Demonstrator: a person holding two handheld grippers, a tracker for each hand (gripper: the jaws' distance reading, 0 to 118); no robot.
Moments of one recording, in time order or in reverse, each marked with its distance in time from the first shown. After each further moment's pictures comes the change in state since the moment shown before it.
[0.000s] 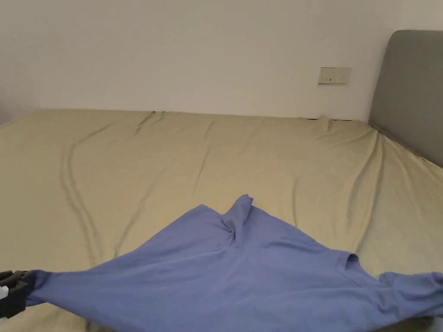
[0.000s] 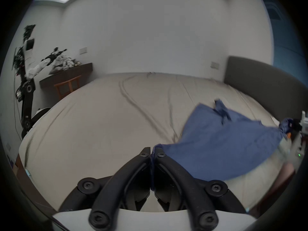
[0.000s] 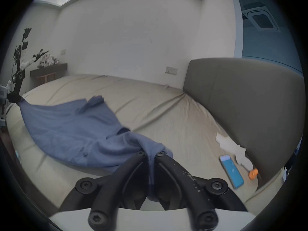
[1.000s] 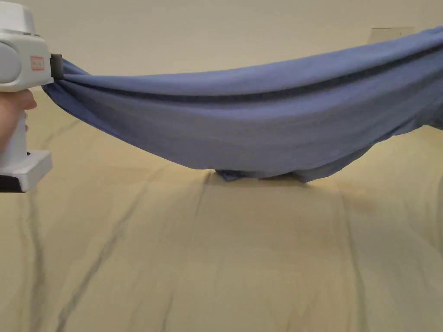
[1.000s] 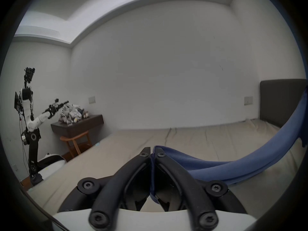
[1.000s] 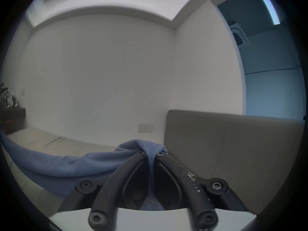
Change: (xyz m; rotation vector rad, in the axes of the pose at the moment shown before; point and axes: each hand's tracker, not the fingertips) left arm 0.024 0.345 -0.313 0.378 0.314 -0.022; right arm 0.051 0.372 -0.332 0.412 -0.278 -0.141
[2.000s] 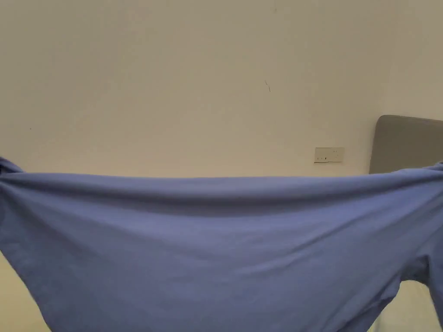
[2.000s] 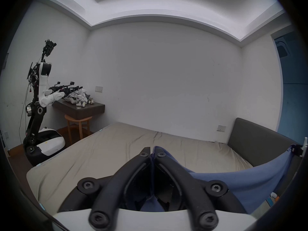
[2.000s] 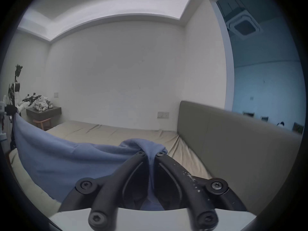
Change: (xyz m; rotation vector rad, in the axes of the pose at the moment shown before) left arm -0.177 0.134 0.334 0.023 -0.134 0.290; right arm 0.110 0.122 0.336 -0.056 0.211 0.004
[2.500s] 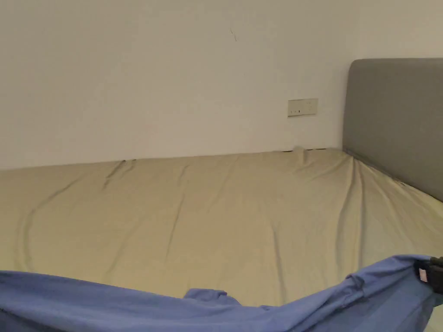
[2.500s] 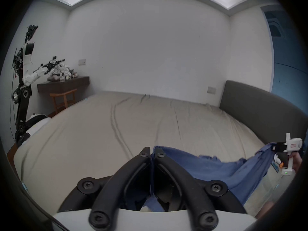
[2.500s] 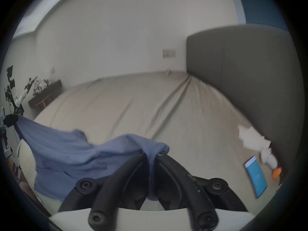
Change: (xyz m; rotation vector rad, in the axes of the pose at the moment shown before) left arm 0.022 -0.200 0.004 -0.220 -0.107 -0.089; right arm 0.012 -0.233 -0.052 -0.387 0.135 -0.151
